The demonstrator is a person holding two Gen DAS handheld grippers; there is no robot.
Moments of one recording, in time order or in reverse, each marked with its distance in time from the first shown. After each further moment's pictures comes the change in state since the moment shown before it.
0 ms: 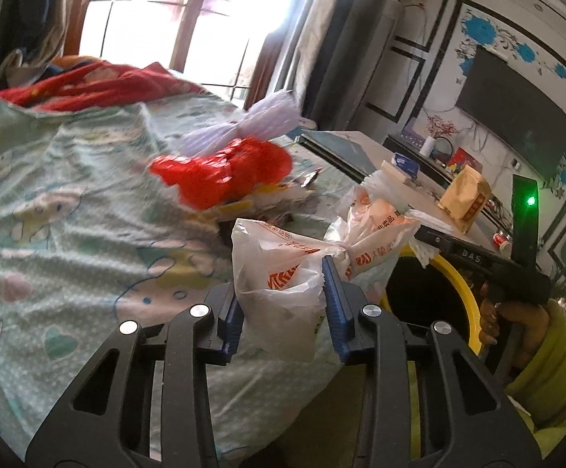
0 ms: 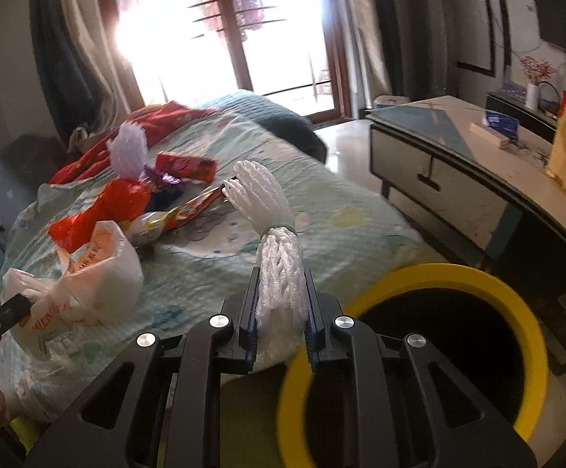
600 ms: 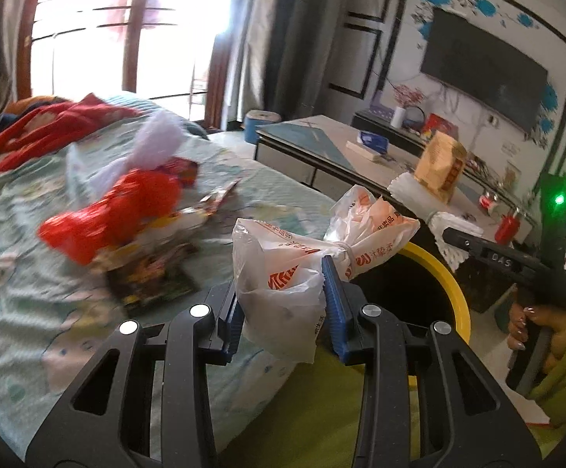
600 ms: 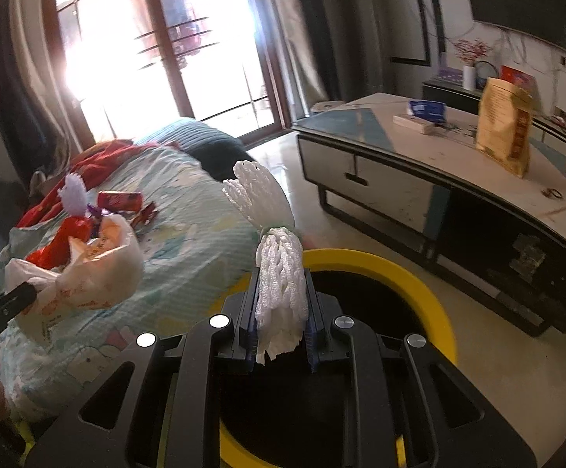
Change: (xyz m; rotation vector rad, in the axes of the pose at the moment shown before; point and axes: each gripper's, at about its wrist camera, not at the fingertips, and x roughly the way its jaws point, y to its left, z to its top) left arm 0.046 -0.088 0.019 0.181 0.036 -0.050; right arm -0.070 -0.082 -0.021 0.143 -0.057 -0.151
